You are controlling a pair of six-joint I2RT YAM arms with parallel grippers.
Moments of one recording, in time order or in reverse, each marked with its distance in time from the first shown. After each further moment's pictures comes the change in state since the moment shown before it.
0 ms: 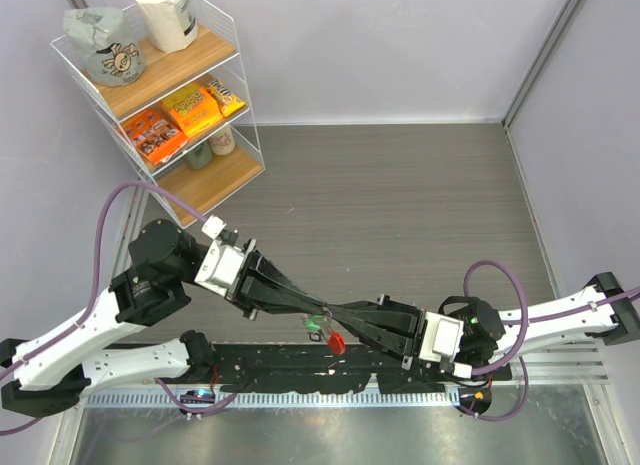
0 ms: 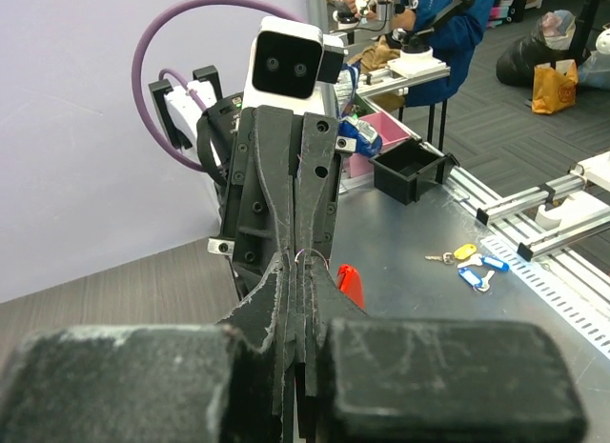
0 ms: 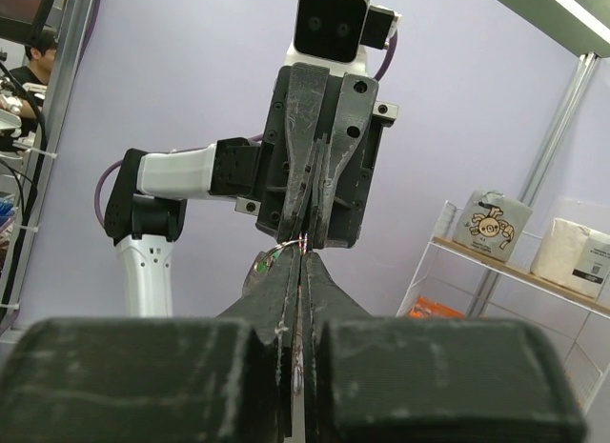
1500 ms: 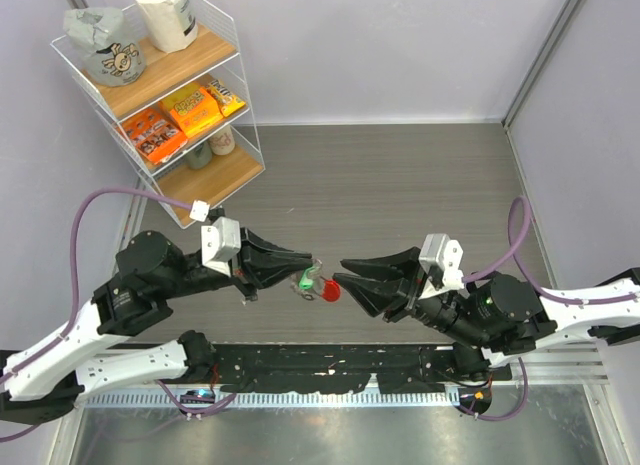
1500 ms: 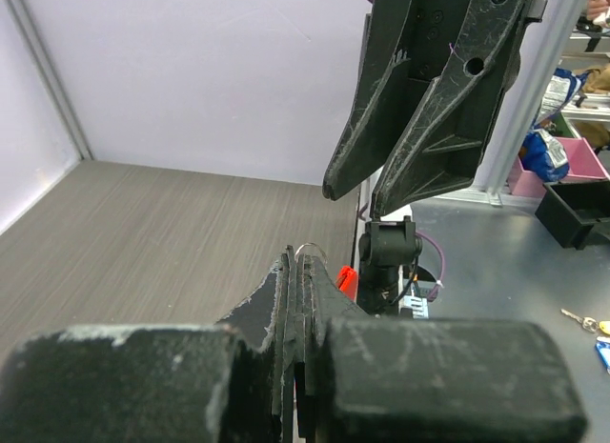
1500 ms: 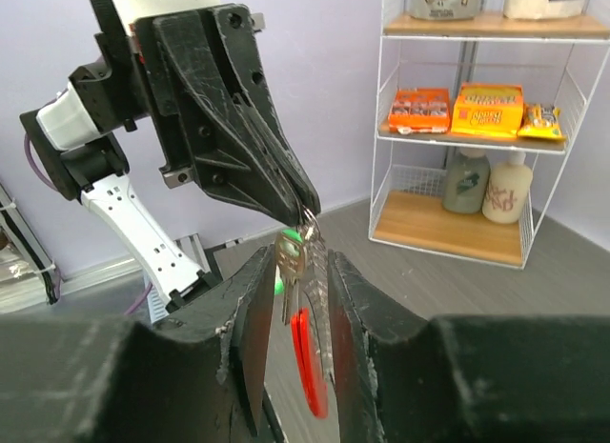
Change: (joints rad) left arm -0.006 -0.100 -0.033 -0.164 -0.520 0.014; right arm 0.000 -0.069 0.406 -0.864 0.442 0.449
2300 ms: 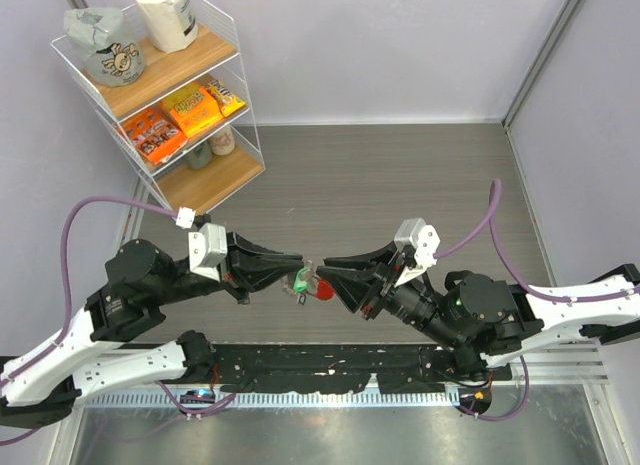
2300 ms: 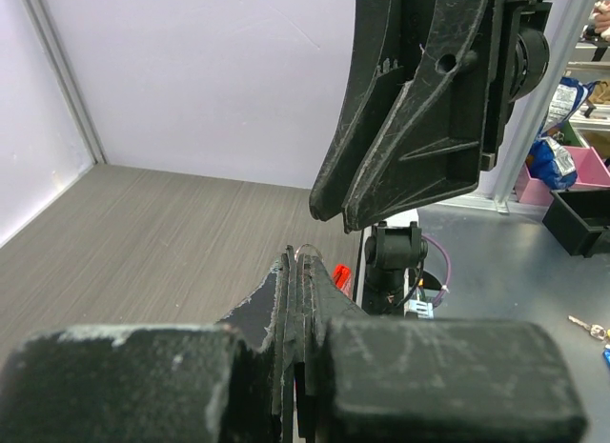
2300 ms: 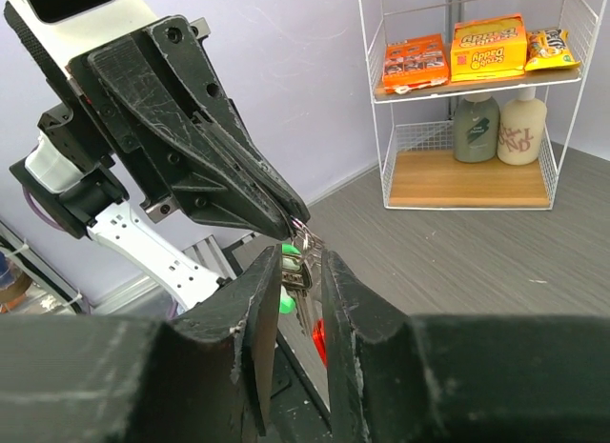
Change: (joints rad) left arm 0.000 -0.059 -0.050 0.007 -0.039 0.001; right arm 0.000 0.140 0.129 -0.098 0.134 0.232
